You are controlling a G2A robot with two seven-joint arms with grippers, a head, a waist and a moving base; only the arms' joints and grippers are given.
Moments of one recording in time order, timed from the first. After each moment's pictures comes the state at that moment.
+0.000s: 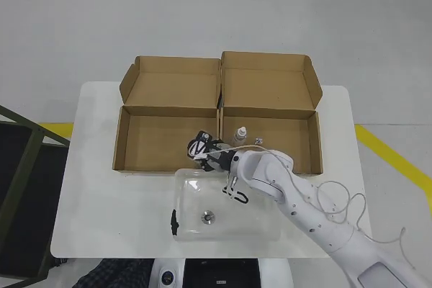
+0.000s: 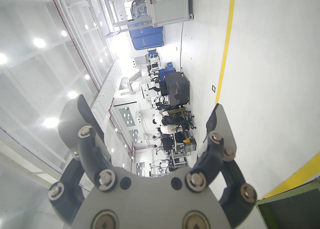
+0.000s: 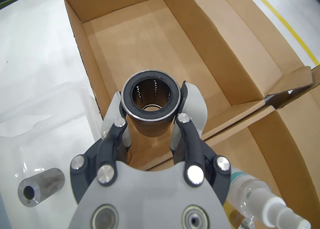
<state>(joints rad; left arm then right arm) -0.01 -0.37 -0.75 -1.25 2.03 -0.40 0.22 -0.85 -1.28 0.74 -1.58 -1.17 -0.34 0.54</state>
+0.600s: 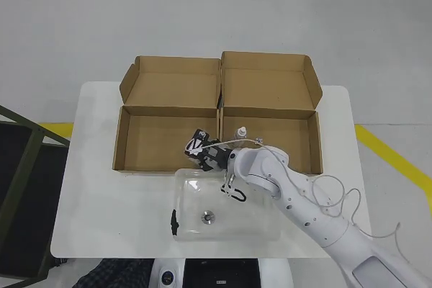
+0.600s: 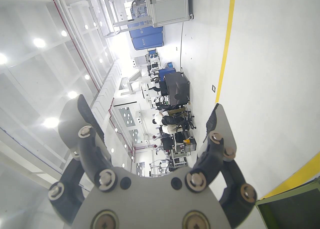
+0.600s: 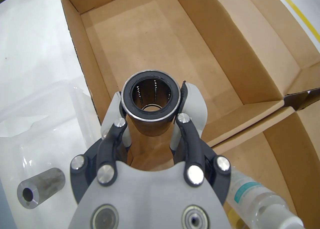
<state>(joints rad) -0.01 -0.37 -0.75 -1.25 2.03 -0.40 0.22 -0.83 -1.31 0.73 -1.52 -1.14 -0.36 0.58</state>
